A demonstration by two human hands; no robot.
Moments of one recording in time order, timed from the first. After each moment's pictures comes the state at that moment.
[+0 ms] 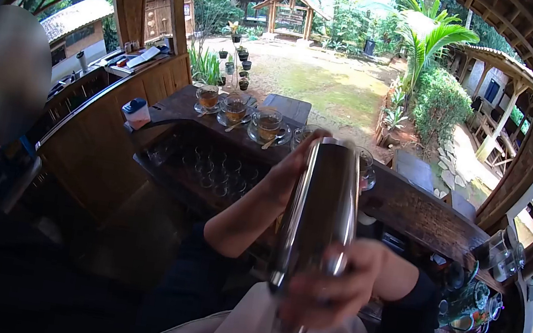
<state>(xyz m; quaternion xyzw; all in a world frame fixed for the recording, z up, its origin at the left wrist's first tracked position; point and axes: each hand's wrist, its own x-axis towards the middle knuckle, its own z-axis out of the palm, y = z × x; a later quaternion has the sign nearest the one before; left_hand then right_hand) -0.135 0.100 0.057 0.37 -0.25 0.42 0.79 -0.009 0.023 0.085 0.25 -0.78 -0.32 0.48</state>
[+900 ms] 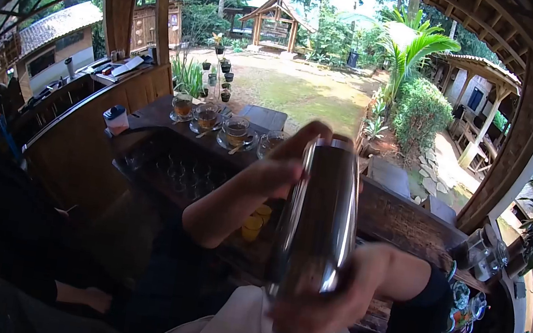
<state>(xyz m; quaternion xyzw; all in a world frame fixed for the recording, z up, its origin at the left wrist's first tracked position) -0.080 0.099 0.091 0.56 -0.30 0.41 0.66 0.062 -0.001 0.105 0.33 -0.77 -0.46 0.31</state>
